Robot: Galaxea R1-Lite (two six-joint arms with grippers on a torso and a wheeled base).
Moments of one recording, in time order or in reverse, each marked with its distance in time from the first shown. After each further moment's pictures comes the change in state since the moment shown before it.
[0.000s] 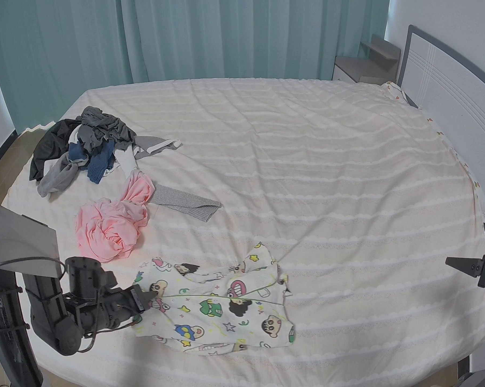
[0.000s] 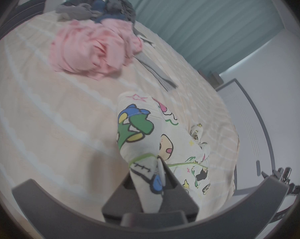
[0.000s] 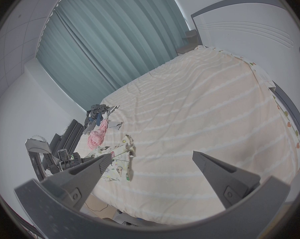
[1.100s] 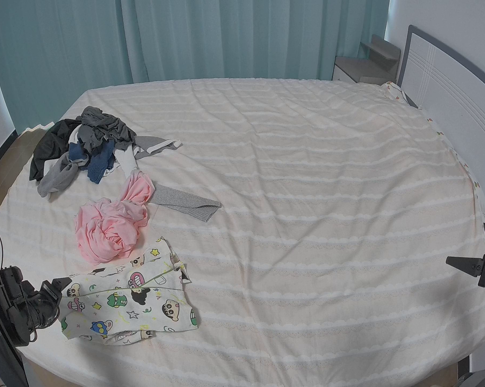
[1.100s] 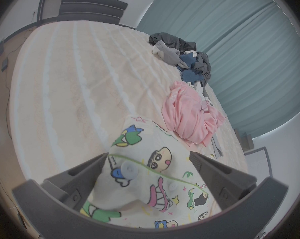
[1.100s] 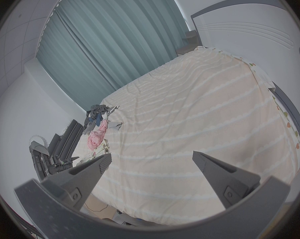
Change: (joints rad) left arm 0.770 0.053 0.161 -0.161 -0.190 0.003; right arm -0.004 0.000 0.000 -0.003 0.002 -0.001
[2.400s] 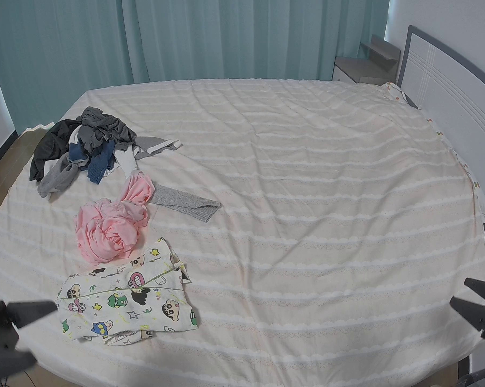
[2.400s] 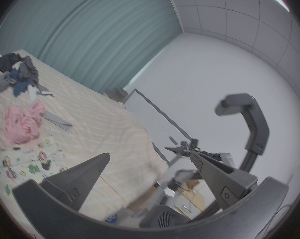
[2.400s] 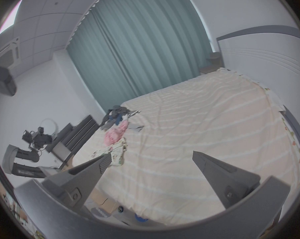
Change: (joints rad) left arm -0.062 -1.511 -0.018 0.274 -1.090 -0.472; right arm 0.108 -0.467 0.127 0.079 0.044 0.037
